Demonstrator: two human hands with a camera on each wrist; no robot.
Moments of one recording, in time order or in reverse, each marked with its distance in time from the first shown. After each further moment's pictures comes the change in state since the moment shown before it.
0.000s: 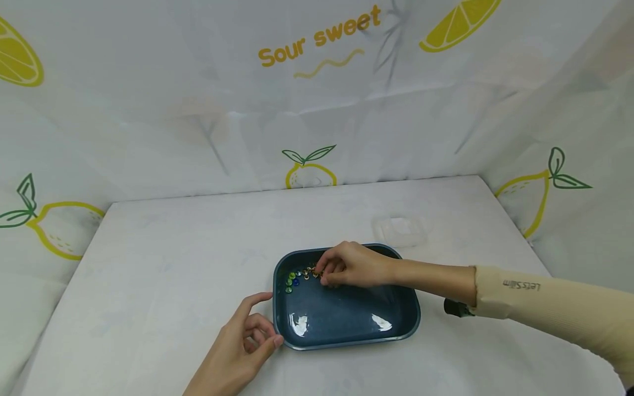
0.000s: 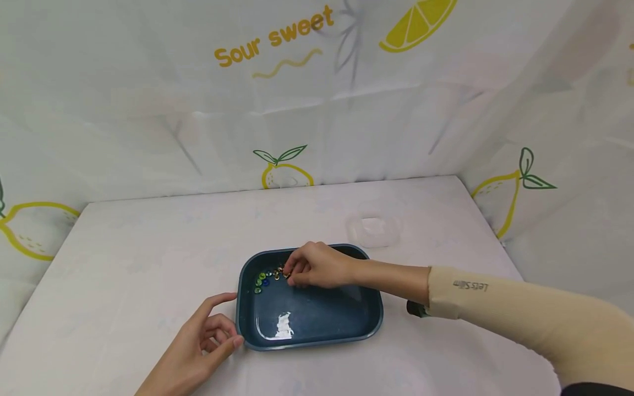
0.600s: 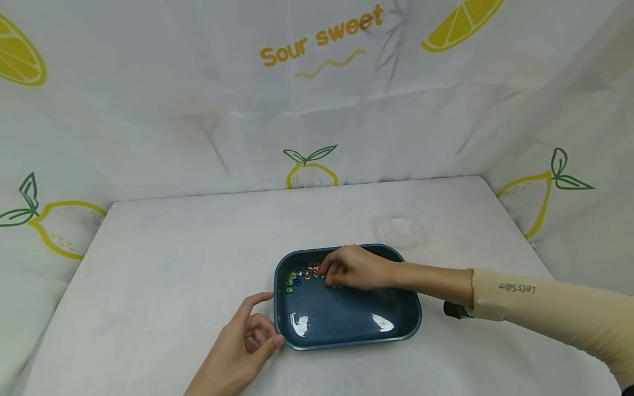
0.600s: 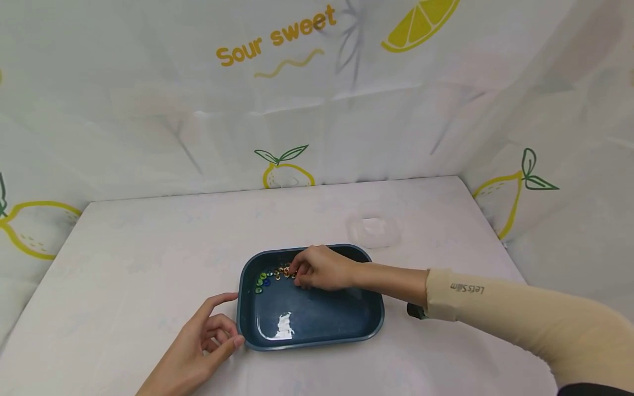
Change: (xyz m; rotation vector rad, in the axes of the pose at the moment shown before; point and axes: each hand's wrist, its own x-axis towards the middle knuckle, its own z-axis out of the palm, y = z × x) left_hand 0.000 0.001 0.000 -0.010 -0.006 0.010; right_hand 0.000 0.008 0.006 -0.096 0.015 0.035
